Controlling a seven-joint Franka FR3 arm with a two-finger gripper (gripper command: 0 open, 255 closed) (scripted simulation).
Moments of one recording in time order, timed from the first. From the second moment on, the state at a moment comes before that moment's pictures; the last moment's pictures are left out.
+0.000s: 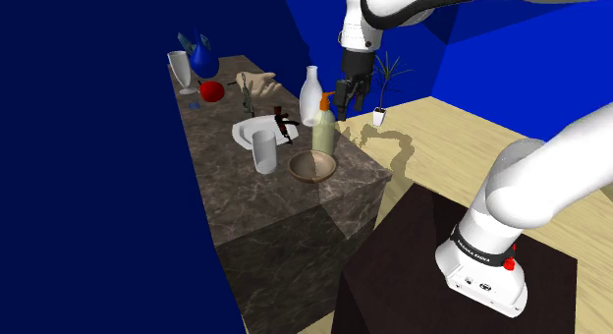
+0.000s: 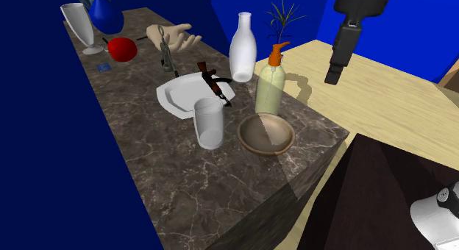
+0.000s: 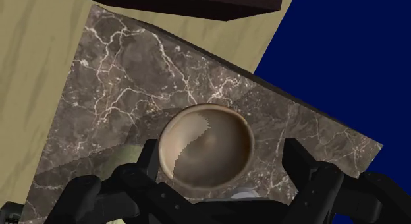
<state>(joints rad) 0.03 -0.50 0.08 -2.31 0.12 1.80 -0.03</state>
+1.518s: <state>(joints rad) 0.09 0.33 0.19 -1.66 -0.12 2.00 0.30</state>
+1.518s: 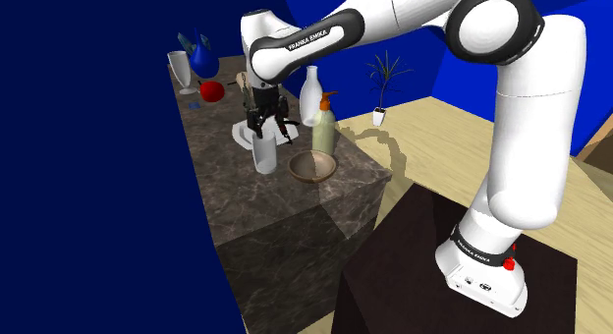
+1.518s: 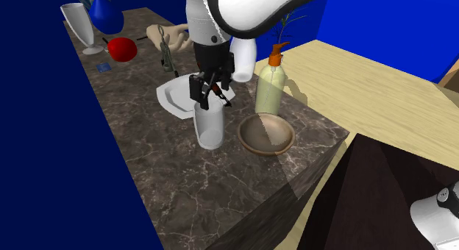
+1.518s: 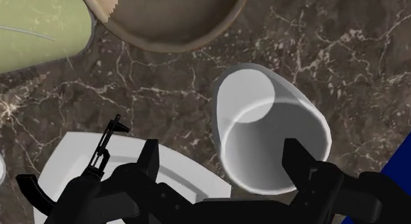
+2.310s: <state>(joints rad) 0.09 0.36 0.19 -1.70 -0.13 2.06 0.31</state>
